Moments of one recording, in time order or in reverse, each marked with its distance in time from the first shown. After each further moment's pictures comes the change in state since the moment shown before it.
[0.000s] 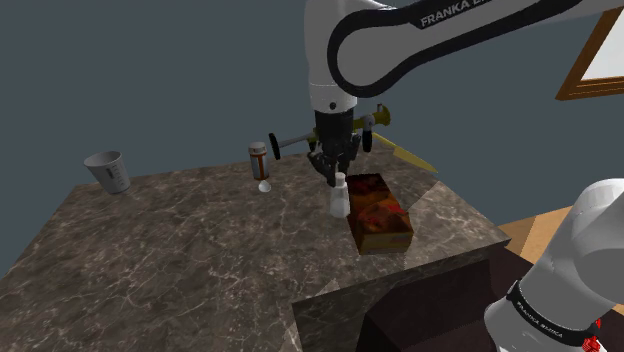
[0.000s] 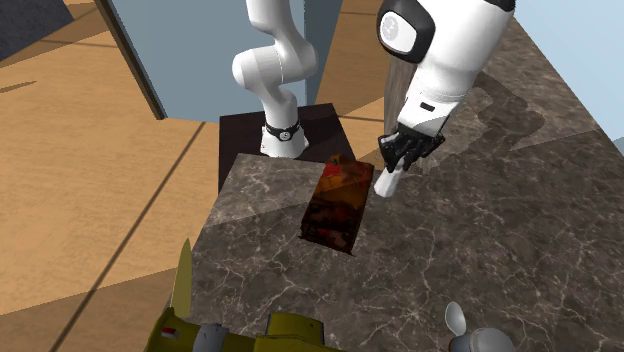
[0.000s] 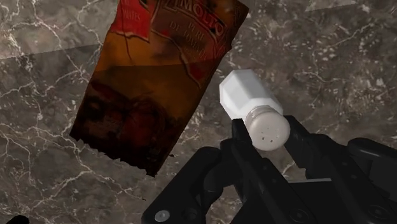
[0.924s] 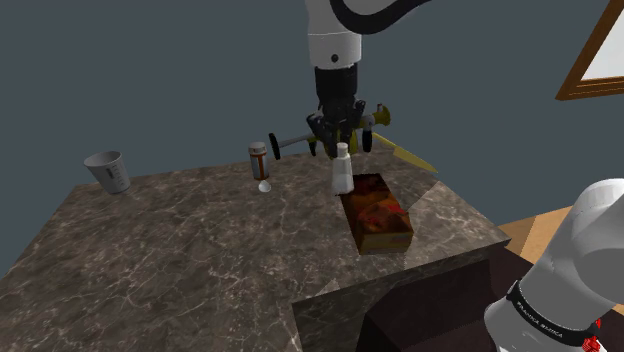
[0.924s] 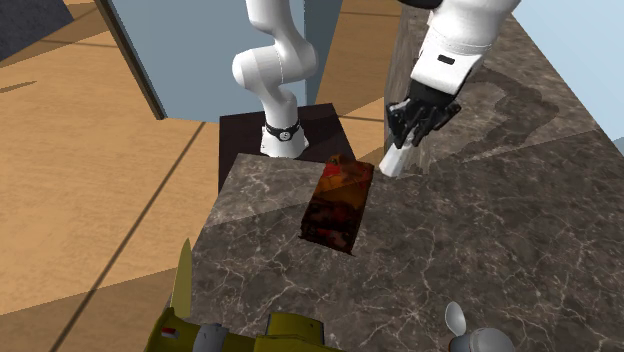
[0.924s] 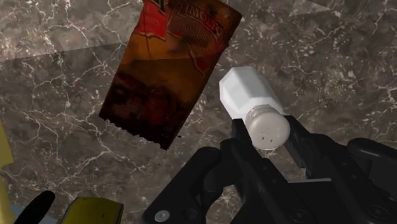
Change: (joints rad) arm -0.004 -0.024 -0.009 0.169 0.003 -0.192 -0.010
